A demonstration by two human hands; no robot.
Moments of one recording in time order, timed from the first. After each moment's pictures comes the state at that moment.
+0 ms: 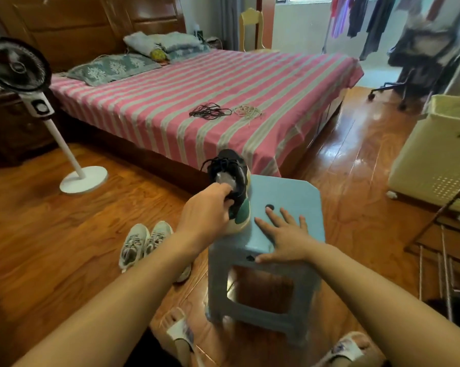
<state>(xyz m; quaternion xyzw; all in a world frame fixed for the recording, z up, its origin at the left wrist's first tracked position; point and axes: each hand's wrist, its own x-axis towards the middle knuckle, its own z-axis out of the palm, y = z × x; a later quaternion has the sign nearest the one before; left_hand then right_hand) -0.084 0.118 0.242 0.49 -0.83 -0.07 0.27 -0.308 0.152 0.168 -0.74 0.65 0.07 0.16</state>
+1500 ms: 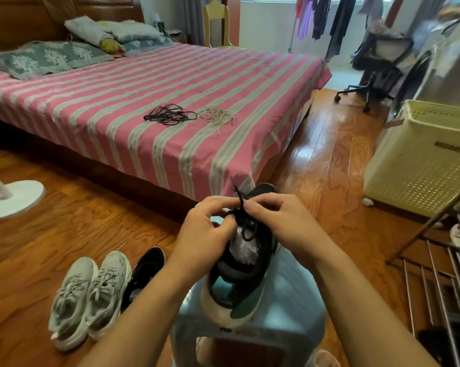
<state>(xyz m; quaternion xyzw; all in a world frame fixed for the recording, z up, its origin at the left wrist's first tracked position) -0.163 0.030 0.216 0.39 -0.69 -0.43 0.44 -0.329 0.070 0.238 -0.51 0.59 -0.49 0.39</state>
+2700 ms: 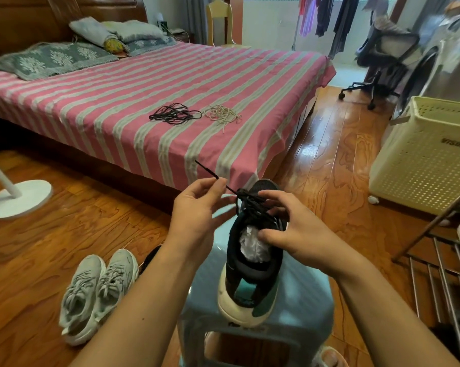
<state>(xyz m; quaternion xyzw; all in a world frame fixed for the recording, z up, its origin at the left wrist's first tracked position) -0.163 0.012 0.236 0.37 -0.38 -0.67 0.51 -0.341 0.090 0.236 -0.60 0.62 -0.37 0.33</state>
